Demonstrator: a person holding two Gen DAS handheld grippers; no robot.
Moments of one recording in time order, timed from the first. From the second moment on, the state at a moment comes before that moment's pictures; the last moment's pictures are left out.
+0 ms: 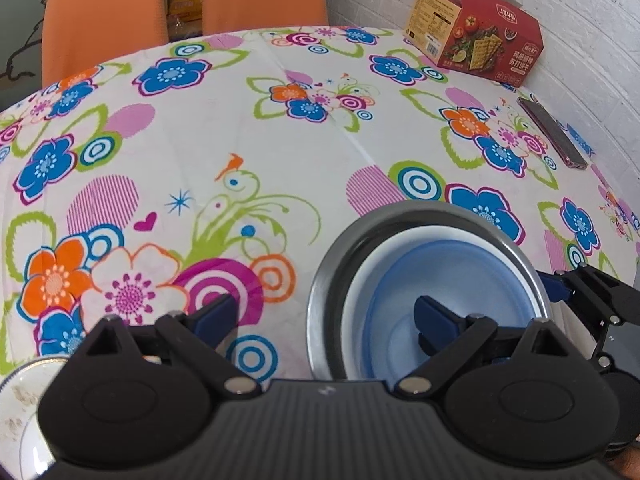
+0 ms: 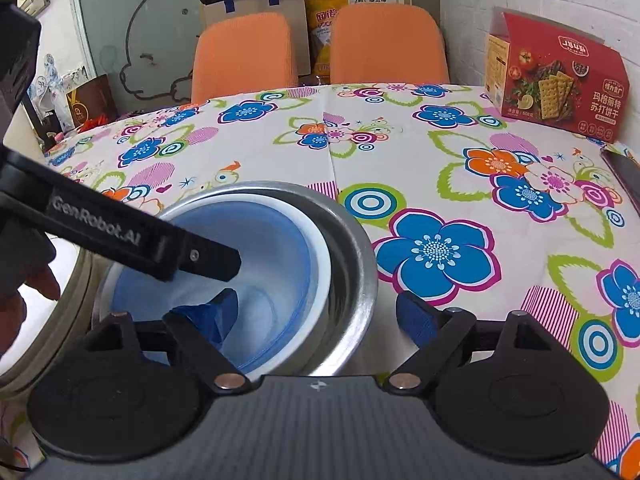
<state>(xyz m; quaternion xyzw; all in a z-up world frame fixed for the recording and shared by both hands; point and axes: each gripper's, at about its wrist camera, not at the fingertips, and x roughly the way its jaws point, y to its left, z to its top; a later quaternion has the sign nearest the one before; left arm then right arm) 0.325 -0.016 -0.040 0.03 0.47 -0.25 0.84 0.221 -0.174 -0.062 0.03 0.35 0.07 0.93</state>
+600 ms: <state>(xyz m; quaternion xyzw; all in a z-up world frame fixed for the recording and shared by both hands) 0.311 -0.023 -0.041 0.06 0.46 -0.24 0.85 0.216 -0.180 -0.061 0.05 0.35 0.10 0.93</state>
